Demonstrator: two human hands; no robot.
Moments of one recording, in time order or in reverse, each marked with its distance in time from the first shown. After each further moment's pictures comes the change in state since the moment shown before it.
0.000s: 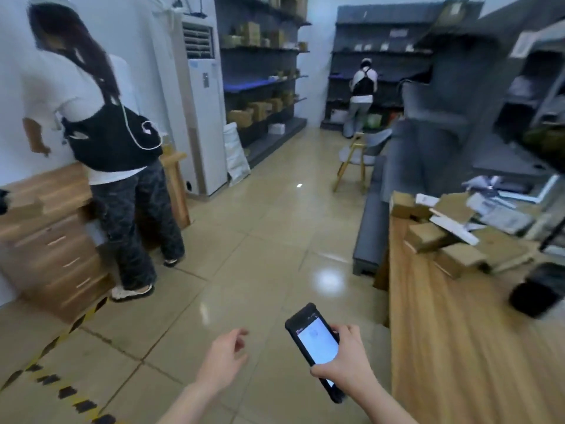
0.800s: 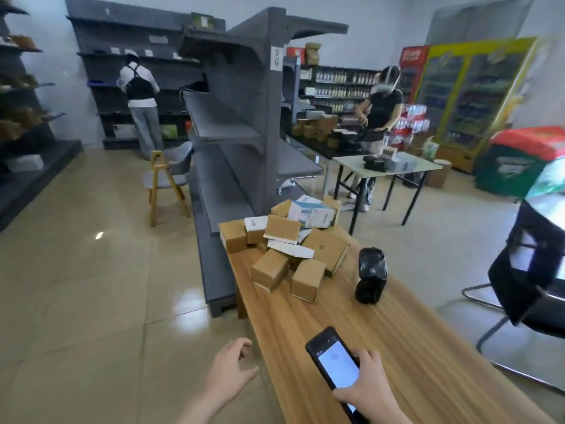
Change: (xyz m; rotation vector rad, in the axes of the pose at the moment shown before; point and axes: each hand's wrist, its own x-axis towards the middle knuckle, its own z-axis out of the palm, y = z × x) left_hand 0.347 0.277 0.205 0.064 -0.482 0.606; right_hand 0.141 0.160 -0.217 0.033 0.617 0.651
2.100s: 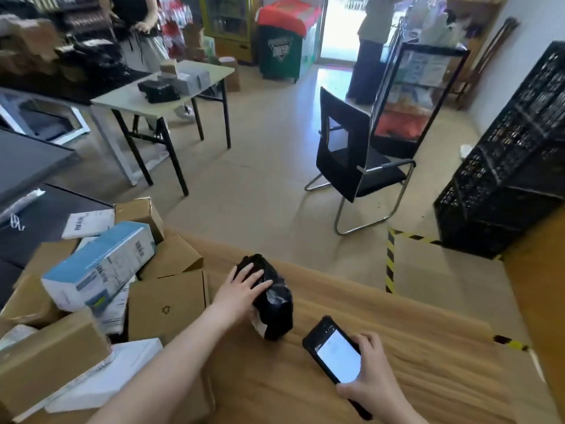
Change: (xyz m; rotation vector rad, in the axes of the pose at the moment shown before) left_hand 0.453 0.266 0.221 0.980 -0.620 1.134; right_hand 0.203 0.095 -0.081 0.169 0.363 0.613
